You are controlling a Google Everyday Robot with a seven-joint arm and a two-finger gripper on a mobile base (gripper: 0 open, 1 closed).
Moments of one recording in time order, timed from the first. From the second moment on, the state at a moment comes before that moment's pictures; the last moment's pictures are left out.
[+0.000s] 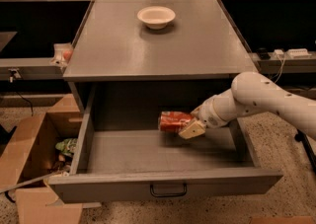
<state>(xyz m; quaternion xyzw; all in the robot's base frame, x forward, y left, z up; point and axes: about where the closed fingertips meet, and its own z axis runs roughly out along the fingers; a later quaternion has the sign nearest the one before) 0.574 -0.131 0.652 -0.49 0.81 0.17 0.27</state>
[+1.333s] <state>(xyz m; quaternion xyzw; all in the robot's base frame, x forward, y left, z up) 0.575 -0.121 0.650 -0.48 0.81 0.18 0.27</state>
